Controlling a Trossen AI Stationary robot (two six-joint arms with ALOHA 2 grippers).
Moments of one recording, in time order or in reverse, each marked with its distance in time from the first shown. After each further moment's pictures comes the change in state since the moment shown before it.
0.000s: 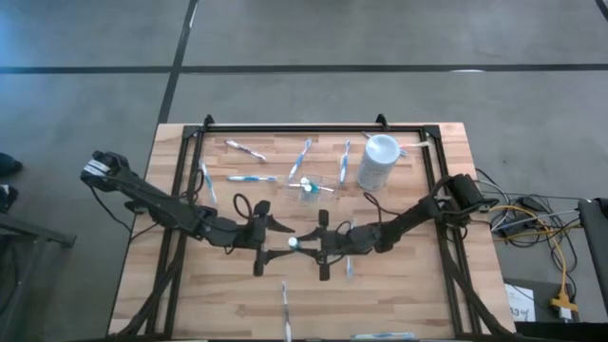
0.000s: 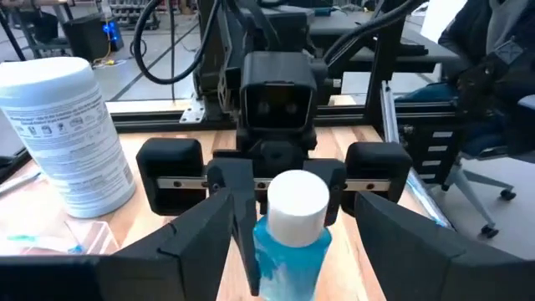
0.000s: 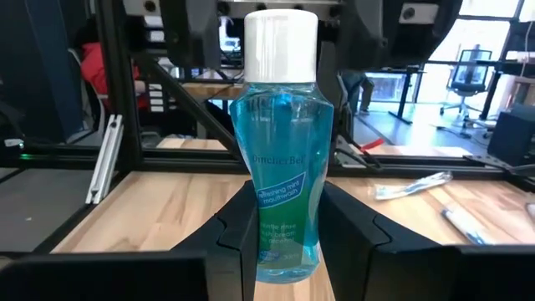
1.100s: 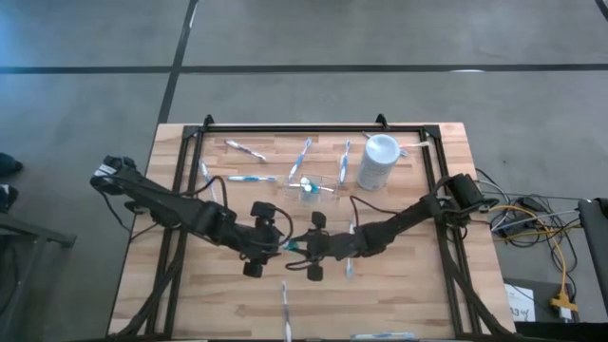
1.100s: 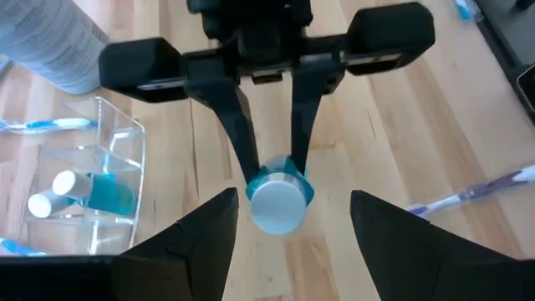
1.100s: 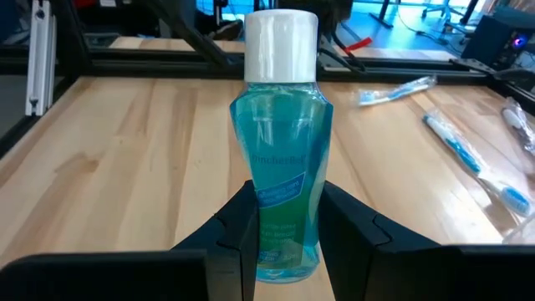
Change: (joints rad) left arm 0.017 0.142 0.462 -0.984 0.106 -0.001; right arm -0.002 -0.004 0.168 -0.531 0.085 0.123
